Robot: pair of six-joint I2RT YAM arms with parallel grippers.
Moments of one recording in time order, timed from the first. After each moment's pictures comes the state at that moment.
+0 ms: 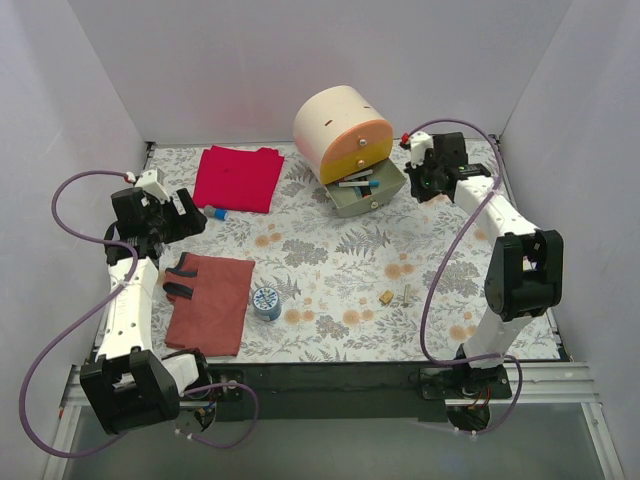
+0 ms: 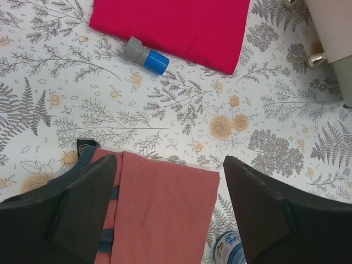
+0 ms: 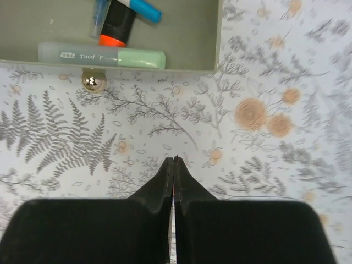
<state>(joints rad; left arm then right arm) 0.24 1.11 0.93 -0.41 0.31 -0.16 0.20 1.74 1.41 -0.48 -0.19 -0.35</state>
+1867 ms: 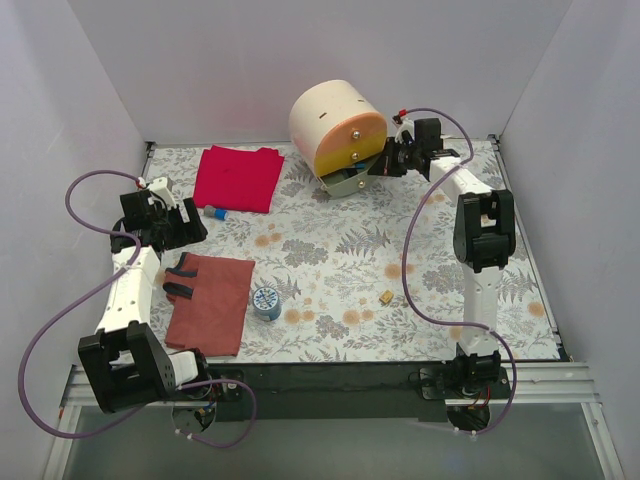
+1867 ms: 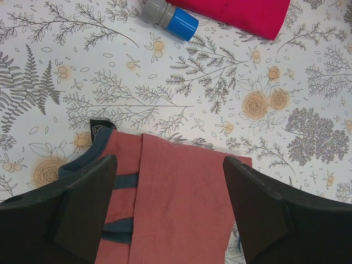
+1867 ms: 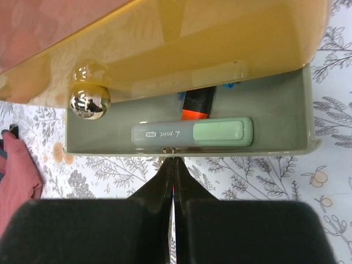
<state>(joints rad) 0.24 1.22 0.92 -0.46 0.27 -0.07 0.17 2.24 1.81 -0.24 -0.64 0.28</state>
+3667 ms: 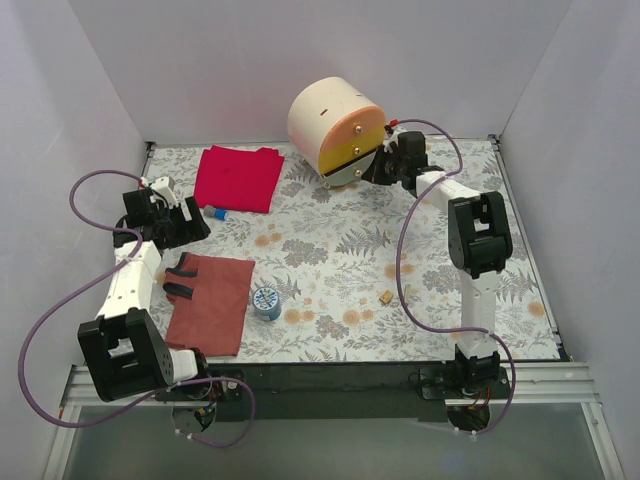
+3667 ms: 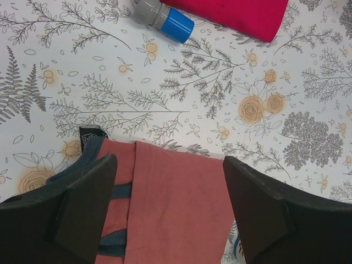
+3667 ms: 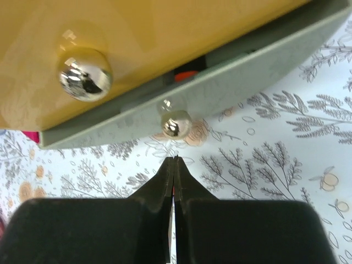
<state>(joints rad) 0.24 1.28 0.92 -0.42 0.30 -0.09 0.25 2.18 1.62 -0.01 -0.39 0.35</state>
